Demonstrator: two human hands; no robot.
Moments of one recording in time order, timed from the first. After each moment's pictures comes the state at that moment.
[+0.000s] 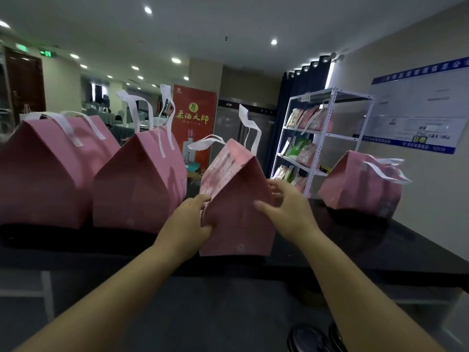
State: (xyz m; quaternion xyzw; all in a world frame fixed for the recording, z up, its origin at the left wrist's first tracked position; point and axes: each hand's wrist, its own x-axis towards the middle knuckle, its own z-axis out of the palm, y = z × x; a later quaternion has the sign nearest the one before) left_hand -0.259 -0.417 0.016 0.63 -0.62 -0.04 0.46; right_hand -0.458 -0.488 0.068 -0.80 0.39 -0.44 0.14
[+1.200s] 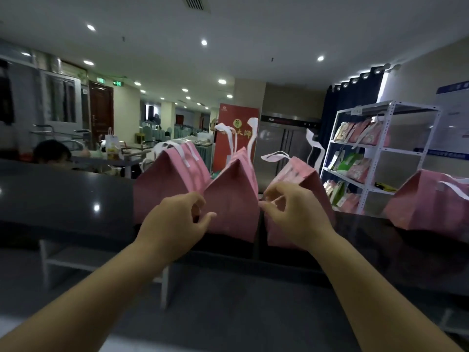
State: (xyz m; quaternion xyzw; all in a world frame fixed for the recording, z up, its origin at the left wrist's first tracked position) left_hand -0.131 -0.246 0.065 0.70 -0.55 0.17 0.43; right_hand -0.324 -0.364 0.101 -0.87 0.29 -0.41 0.00
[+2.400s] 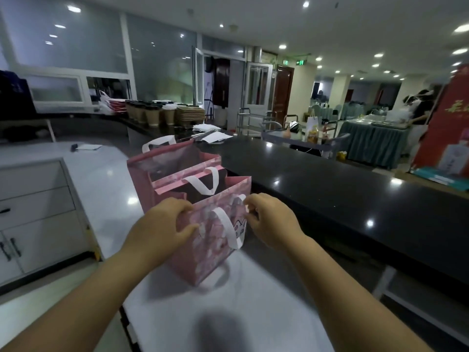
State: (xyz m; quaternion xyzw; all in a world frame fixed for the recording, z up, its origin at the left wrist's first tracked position) left_hand 0.389 0.186 -0.020 0.90 -0.26 0.18 0.29; right_hand 0.352 -0.044 -0.018 -0.96 -0.02 -0.23 0.13
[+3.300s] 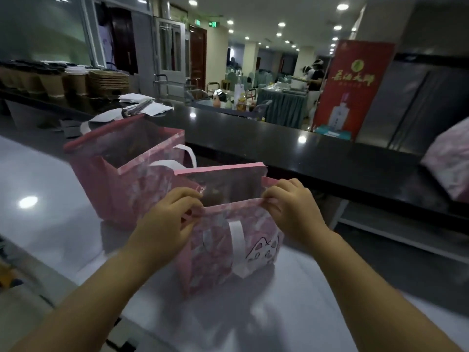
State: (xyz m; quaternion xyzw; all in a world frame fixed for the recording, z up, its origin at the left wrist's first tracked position) left_hand 0.426 0.219 -0.043 0.76 -0.52 0.14 0.36; right_hand 0.291 0.000 -0.036 -0.94 0.11 -0.33 -0.01
